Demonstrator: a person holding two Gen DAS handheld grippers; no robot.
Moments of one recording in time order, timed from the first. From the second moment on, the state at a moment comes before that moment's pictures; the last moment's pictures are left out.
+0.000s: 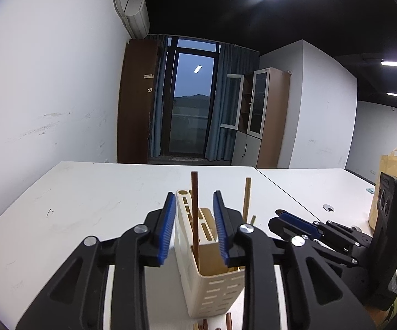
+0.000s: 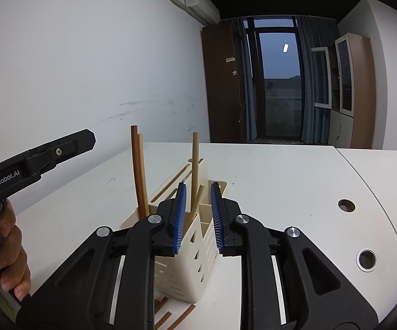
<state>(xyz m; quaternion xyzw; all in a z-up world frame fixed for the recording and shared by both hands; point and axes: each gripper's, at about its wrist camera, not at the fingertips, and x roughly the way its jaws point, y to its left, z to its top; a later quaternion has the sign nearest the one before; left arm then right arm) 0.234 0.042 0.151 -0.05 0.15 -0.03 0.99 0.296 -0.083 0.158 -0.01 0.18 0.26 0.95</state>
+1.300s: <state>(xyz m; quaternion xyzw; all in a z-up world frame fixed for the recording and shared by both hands) 0.203 0.059 0.047 -0.03 0.37 -0.05 0.93 0.266 -0.088 0.065 -0.02 0.39 0.22 0.90</state>
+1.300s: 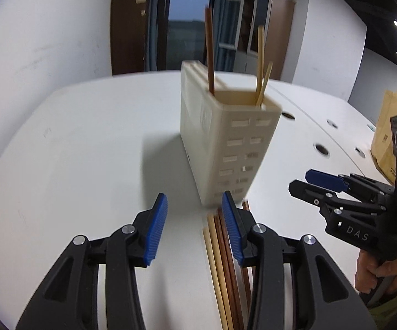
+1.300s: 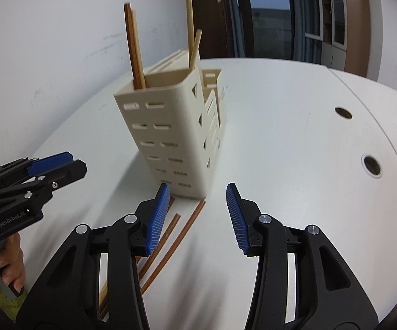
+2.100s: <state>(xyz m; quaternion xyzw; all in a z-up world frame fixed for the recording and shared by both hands) 0.218 0.043 -0.024 0.01 0.48 -0.07 0.88 0.290 -0.063 0.005 -0.04 0.47 0.20 0.86</state>
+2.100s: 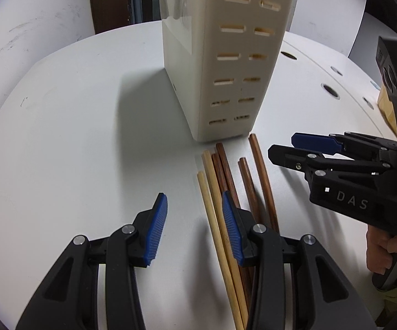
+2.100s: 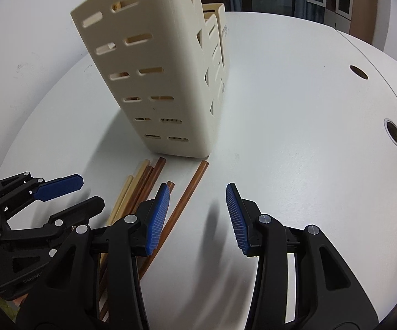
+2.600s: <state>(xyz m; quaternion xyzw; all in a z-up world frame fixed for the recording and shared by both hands) 0.222 0.044 -0.042 0.03 0.49 -0.05 0.87 0.294 -0.052 -0.011 -0.05 0.48 0.20 0.85</state>
